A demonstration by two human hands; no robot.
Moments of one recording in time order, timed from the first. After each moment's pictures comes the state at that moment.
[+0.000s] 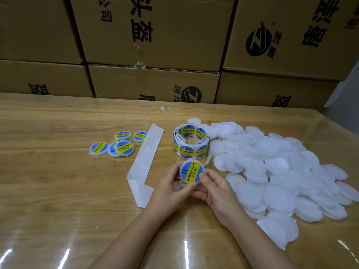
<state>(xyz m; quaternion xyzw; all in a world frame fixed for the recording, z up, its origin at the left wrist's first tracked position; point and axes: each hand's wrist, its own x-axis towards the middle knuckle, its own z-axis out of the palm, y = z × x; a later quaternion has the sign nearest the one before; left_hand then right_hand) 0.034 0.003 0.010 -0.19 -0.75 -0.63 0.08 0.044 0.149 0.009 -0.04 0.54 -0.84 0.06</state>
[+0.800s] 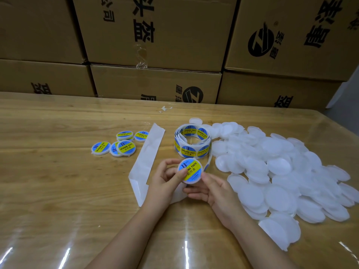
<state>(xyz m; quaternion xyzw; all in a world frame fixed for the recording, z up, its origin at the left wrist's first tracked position) 0.027 0.000 0.010 -0.11 -0.61 -0.78 0.04 0.045 0.148 0.012 -0.03 0.58 -0.81 0.08</state>
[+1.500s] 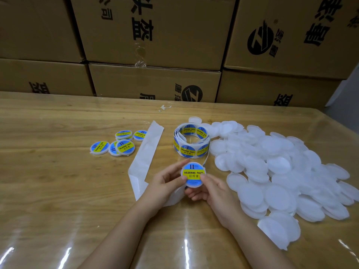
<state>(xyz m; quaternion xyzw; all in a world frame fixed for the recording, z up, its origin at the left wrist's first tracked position) 0.025 -0.012 0.016 -0.17 -0.62 -0.76 -0.09 0.048 0.143 0.015 -0.02 0.65 -0.76 0.06</state>
